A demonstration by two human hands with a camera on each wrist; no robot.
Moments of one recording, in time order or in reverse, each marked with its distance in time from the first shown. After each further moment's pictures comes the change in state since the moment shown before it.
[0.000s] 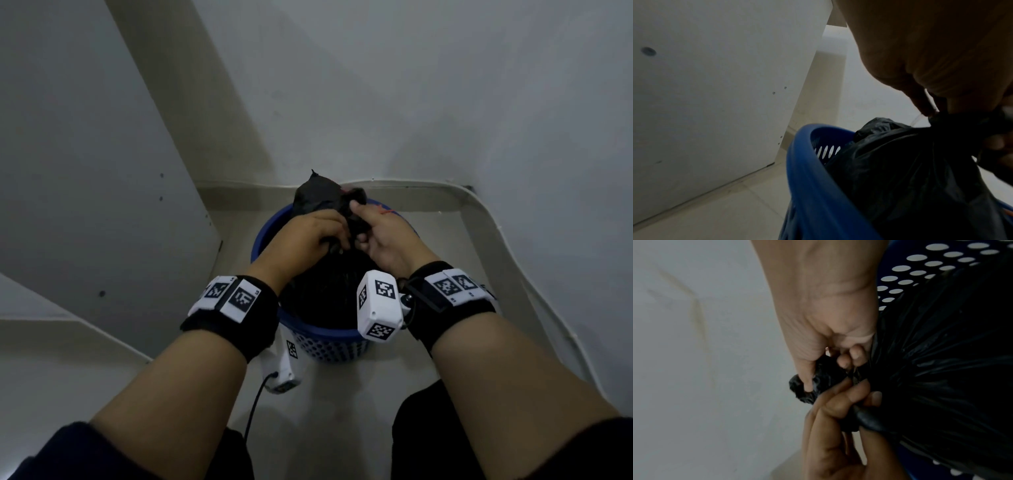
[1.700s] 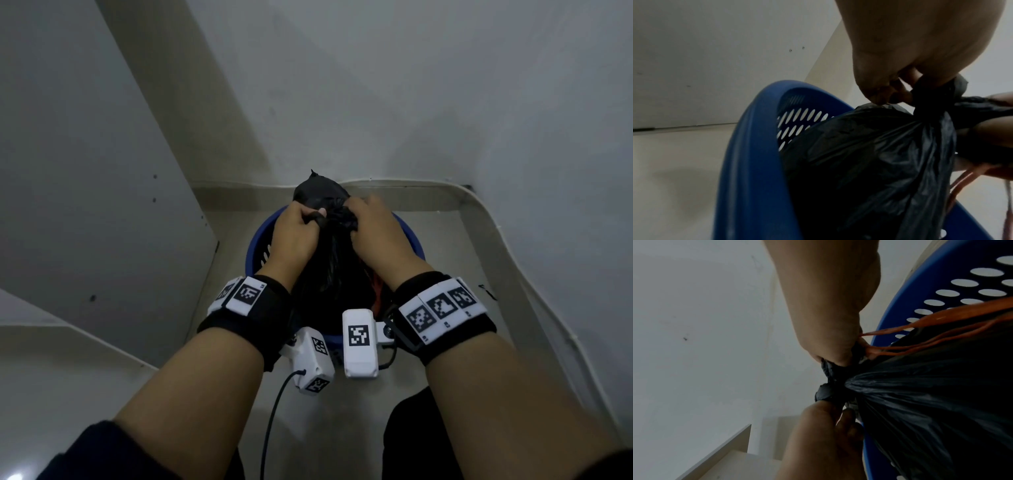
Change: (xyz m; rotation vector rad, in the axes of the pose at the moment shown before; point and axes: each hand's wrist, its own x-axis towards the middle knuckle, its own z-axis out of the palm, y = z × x) left_hand 0.011 0.004 0.023 -0.500 0.384 -0.826; right_hand -0.016 -0.007 0.002 -1.337 0.067 -0.548
